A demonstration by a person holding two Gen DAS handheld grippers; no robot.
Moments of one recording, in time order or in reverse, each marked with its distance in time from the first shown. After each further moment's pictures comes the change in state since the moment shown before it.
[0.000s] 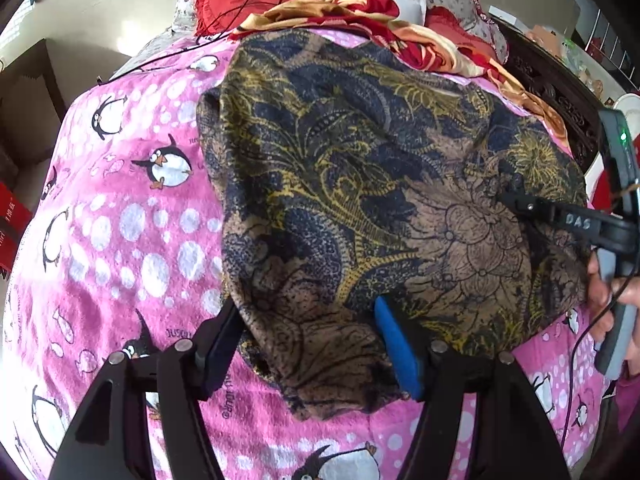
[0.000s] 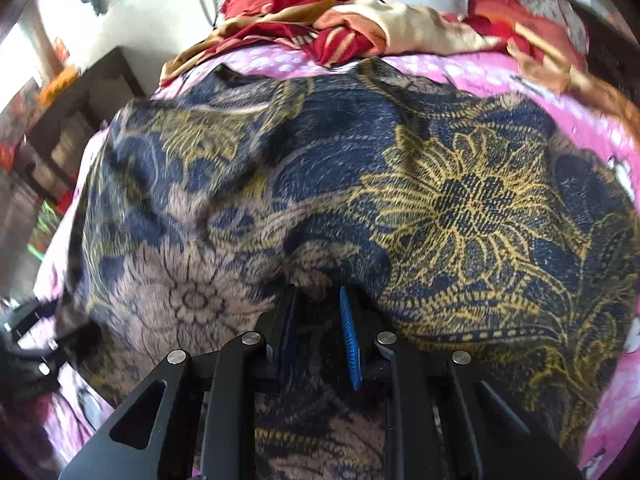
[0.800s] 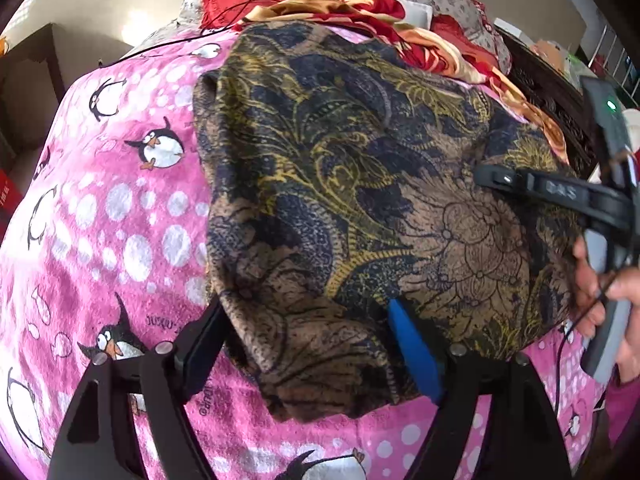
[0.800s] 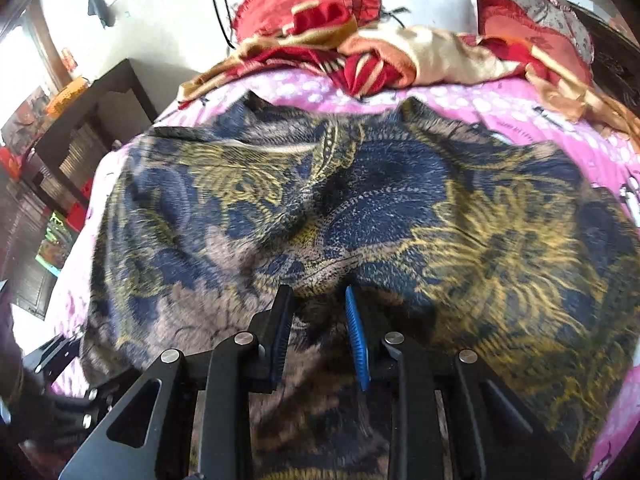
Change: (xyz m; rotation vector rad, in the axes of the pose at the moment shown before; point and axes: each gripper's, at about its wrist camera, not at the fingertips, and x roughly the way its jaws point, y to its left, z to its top) left arm 0.006 -0.001 -0.007 -0.044 -0.013 -0.029; right arm 0.004 0.029 0.021 -0.007 -0.047 0.001
